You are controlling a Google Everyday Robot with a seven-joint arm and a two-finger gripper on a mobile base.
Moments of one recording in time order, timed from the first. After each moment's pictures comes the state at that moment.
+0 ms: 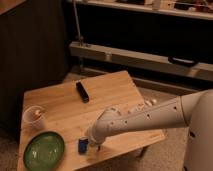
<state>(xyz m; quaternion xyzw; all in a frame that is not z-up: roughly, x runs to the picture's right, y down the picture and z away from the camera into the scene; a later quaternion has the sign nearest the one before) -0.098 0.282 0.758 -0.33 -0.23 0.02 0.92</state>
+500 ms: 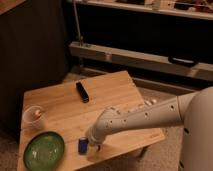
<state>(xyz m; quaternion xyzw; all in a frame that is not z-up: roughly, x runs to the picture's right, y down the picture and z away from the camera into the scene) -0.099 0.284 0.767 -0.34 -0.23 0.02 0.91</state>
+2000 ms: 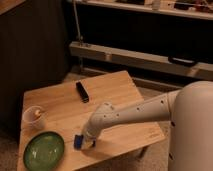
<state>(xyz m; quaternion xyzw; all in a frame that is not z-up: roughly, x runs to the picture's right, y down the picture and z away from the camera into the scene) -0.136 0.265 0.784 -0.34 -0.24 0.00 0.91</state>
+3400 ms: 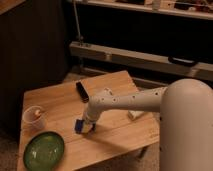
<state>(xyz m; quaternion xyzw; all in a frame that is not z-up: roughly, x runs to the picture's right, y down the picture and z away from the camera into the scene) -0.122 0.196 0.835 -0.32 -0.22 0.03 0.92</state>
